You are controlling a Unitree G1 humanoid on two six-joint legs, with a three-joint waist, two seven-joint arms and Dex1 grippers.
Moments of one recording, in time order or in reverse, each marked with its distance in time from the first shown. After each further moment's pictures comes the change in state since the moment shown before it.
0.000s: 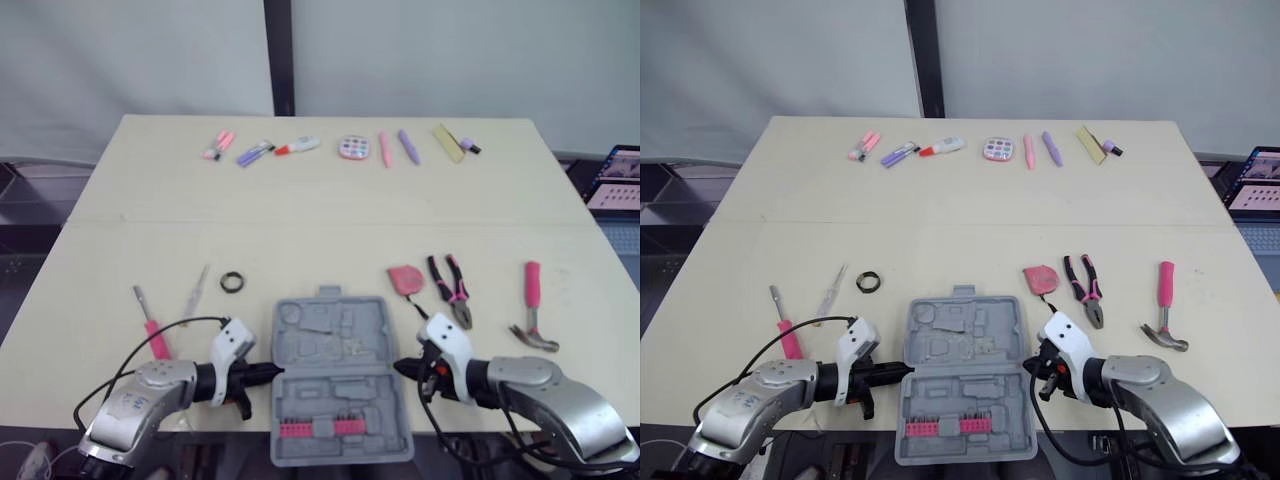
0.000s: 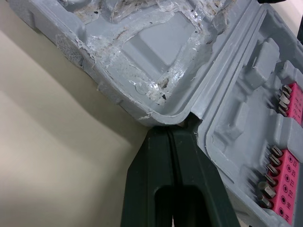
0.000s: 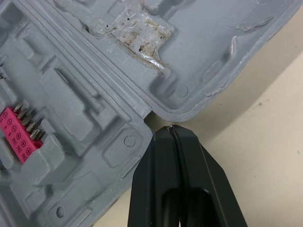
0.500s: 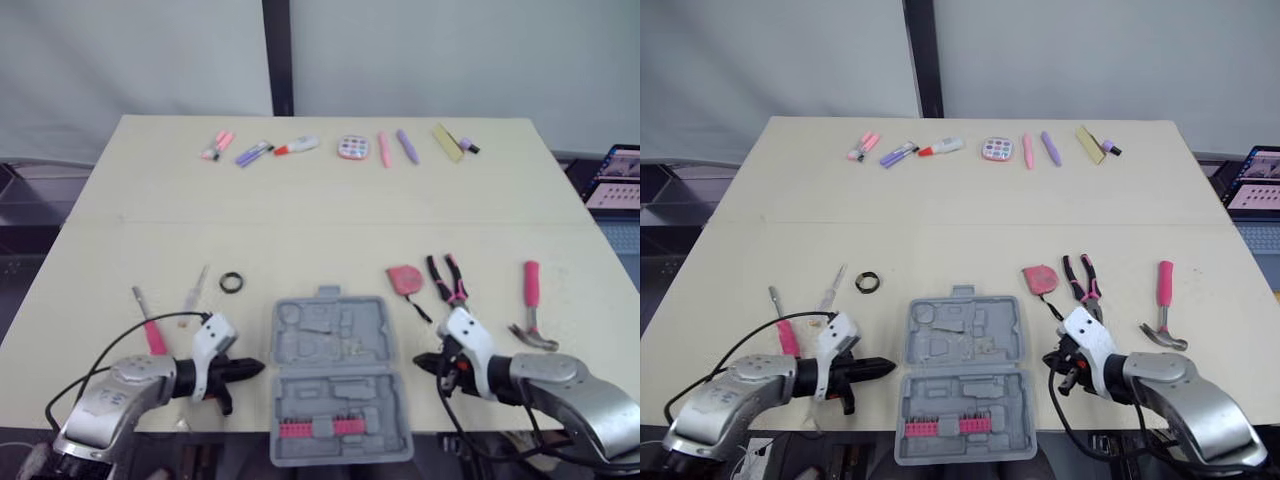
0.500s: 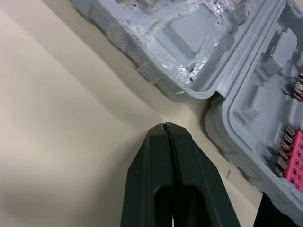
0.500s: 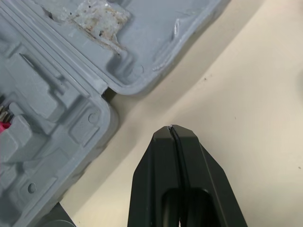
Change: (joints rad) left arm 0.012 0.090 0.090 0.000 -0.020 0.011 -0.039; right arm 0.047 -0.080 -0.097 0.012 0.019 -0.026 0.013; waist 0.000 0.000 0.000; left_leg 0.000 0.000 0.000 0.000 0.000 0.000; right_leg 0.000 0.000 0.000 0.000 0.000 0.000
